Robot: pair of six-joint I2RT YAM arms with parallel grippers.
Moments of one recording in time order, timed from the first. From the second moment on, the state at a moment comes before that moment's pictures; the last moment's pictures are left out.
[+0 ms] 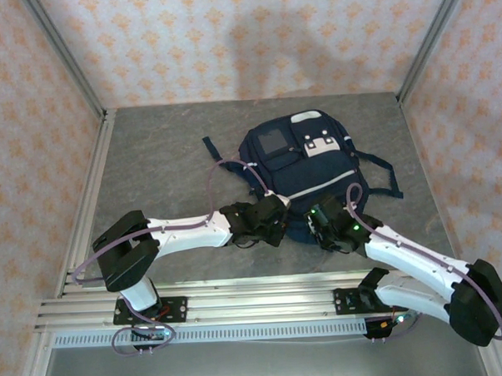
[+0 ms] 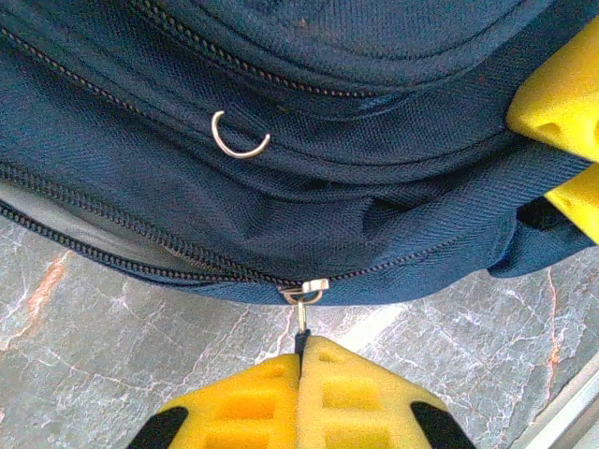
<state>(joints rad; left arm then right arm) -1.01 1.68 1.03 -0.32 -0.06 -0.54 0.71 0.98 0.53 -0.52 0.15 1.79</state>
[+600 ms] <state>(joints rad) -1.01 1.73 1.03 -0.26 -0.03 -0.53 0.71 0.93 0.48 -0.51 0.25 1.76</state>
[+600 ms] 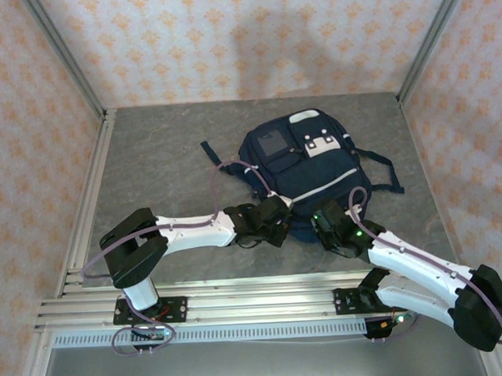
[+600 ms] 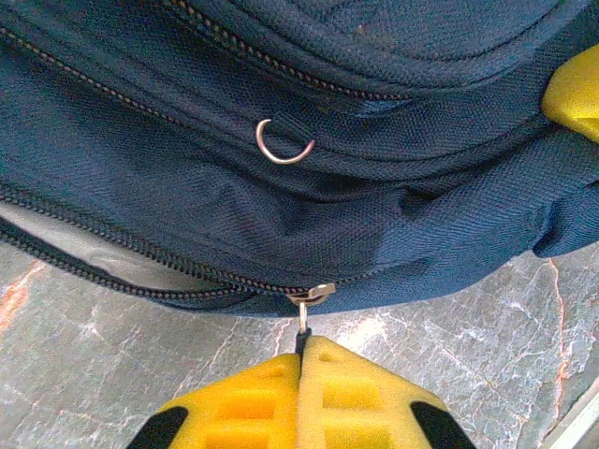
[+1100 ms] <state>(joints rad) -1.00 1.84 1.07 -0.24 -0.02 -0.49 0.71 0.93 0.48 -0.50 0.25 1.73</state>
